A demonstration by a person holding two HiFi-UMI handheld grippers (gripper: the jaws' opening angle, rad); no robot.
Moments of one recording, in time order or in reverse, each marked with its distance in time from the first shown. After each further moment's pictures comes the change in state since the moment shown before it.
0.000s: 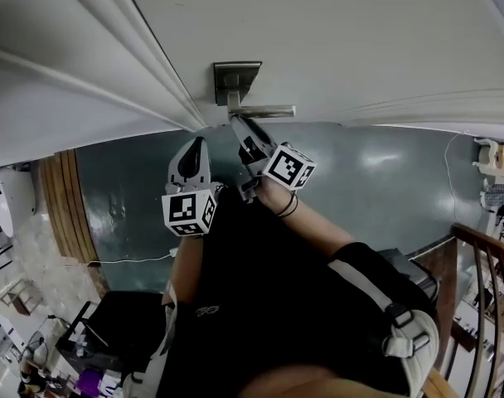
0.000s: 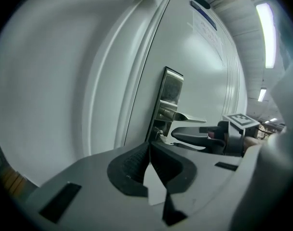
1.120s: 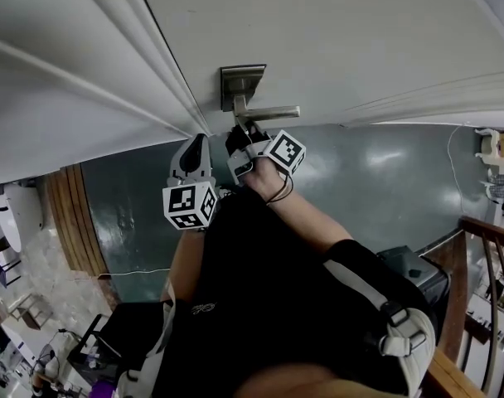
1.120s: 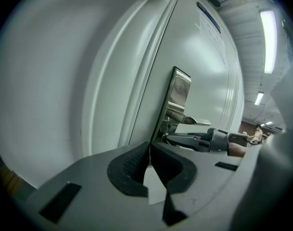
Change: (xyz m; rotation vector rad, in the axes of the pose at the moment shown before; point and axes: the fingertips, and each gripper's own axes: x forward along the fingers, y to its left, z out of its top) left arm 0.009 0.020 0.003 -0.019 0.019 -0.046; right arm 0.032 -0.020 0.001 0.389 -0.181 0.028
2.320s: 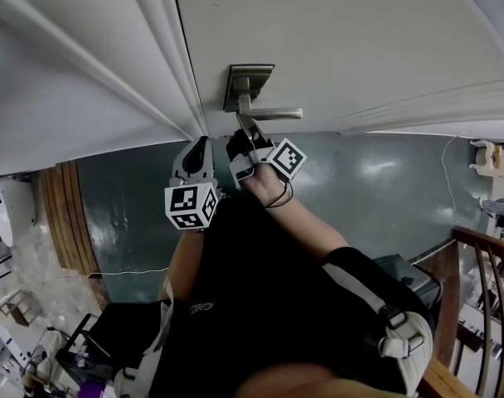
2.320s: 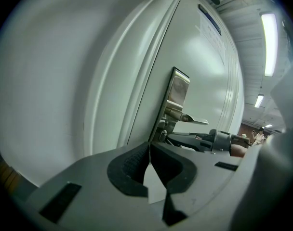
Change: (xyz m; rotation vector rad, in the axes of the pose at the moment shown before) left arm -0.004 0.000 -0.010 -0.023 -0.001 -0.005; right arm -0.008 -0.002 -0.003 0.029 -0.029 0.040
